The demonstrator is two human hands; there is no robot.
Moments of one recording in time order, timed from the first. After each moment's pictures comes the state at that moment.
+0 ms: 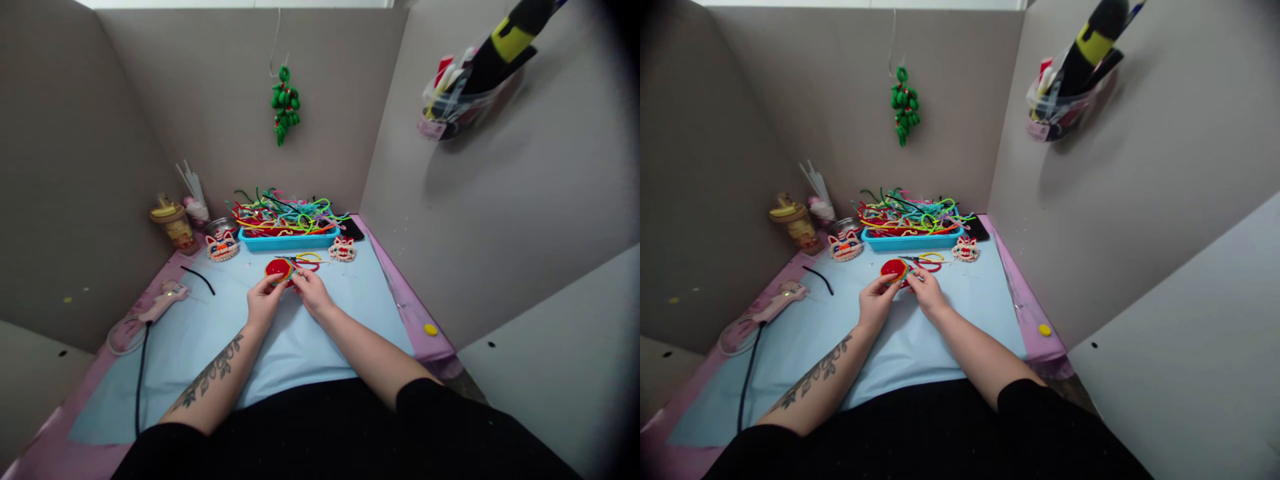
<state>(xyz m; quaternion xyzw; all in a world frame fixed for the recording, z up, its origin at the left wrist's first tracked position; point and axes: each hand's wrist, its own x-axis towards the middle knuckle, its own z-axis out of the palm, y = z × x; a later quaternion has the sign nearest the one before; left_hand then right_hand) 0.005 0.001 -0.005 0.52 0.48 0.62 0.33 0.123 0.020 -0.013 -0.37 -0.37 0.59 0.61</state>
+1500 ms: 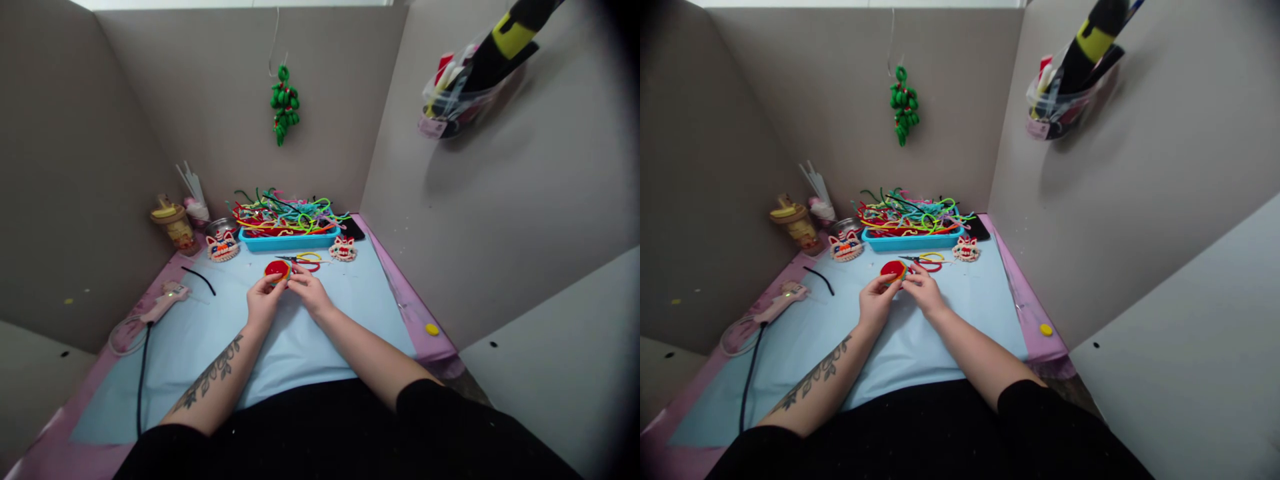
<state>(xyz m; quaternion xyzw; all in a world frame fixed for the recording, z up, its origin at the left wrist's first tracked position) 0.007 0.000 0.000 0.48 0.49 0.63 0.37 0.128 0.018 -0.018 -0.40 -0.47 0.52 0.59</state>
